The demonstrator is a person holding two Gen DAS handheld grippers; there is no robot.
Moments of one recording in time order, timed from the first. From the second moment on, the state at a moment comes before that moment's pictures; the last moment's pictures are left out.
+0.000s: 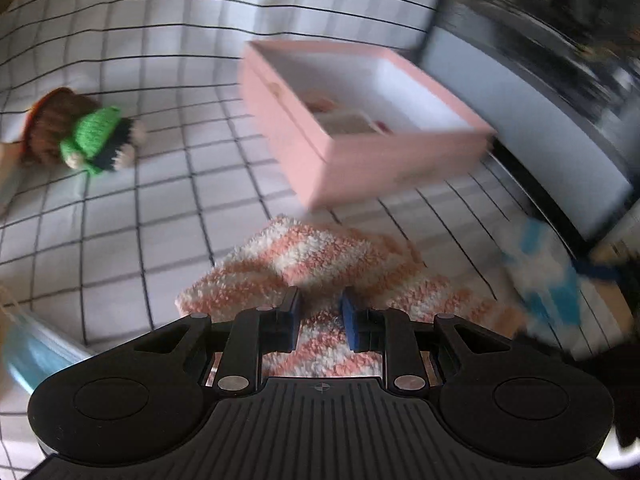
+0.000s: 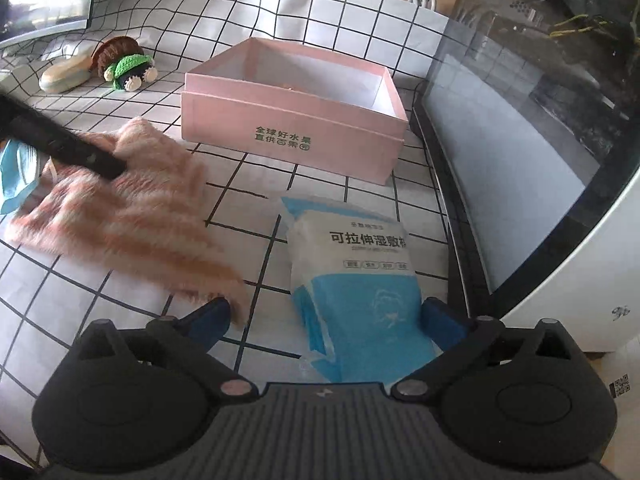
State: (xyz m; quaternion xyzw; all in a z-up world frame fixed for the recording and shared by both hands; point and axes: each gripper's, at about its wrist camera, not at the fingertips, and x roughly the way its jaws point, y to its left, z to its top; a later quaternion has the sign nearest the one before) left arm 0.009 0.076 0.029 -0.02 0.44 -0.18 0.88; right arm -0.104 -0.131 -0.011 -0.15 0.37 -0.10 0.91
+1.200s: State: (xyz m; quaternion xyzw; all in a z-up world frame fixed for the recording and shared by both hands) left arm 0.008 0.091 0.032 -0.09 0.49 -0.17 0.85; right arm -0.117 -0.123 -0.009 -0.14 0.35 -0.05 0.93
